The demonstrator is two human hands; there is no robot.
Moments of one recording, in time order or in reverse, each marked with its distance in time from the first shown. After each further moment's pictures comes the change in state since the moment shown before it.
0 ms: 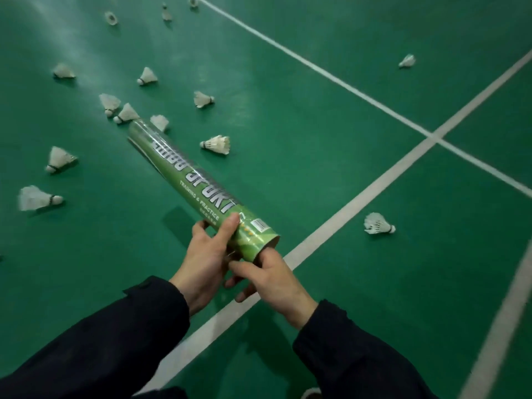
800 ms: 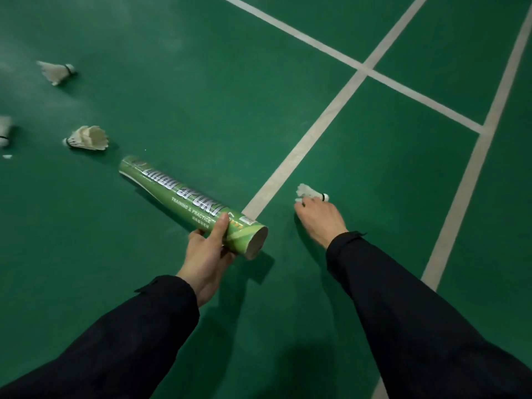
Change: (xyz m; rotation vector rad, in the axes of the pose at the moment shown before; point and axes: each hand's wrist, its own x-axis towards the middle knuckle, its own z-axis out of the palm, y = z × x) left_hand 0.089 -0.083 0.203 0.056 0.010 -0.341; right_hand 0.031 0.094 -0.367 -1.709 0.274 0.124
